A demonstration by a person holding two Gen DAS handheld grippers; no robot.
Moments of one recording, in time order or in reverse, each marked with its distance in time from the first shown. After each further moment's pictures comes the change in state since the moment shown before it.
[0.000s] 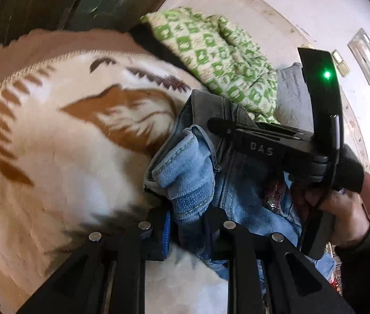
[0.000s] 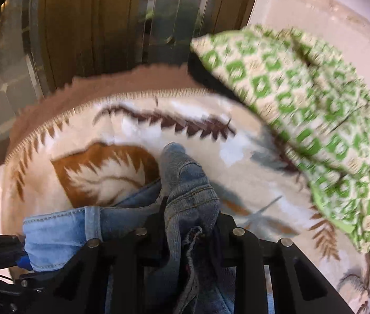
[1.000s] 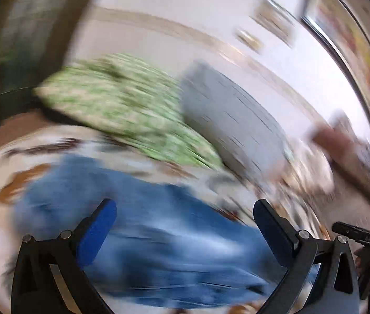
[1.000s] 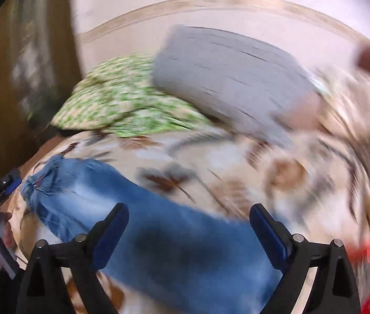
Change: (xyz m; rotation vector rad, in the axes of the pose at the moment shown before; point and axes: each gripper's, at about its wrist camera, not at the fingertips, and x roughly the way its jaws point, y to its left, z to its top) left arm -0.016 -0.170 -0.020 0.455 -0.091 -0.244; right arm -0.329 -0.145 -0.335 0.805 -0.183 -0.359
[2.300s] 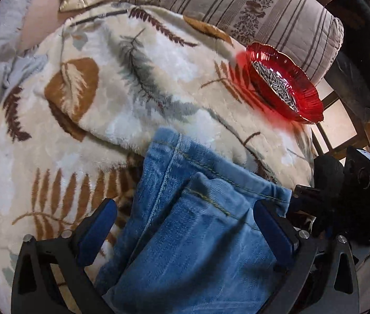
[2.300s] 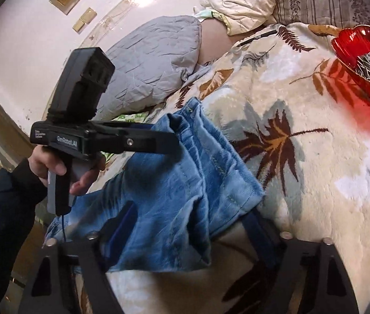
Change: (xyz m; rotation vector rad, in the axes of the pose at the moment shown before) left arm 0.305 -0.261 -0.099 0.913 1.014 -0.668; right arm 0.033 -0.103 -0.152 0.631 -0.099 0.103
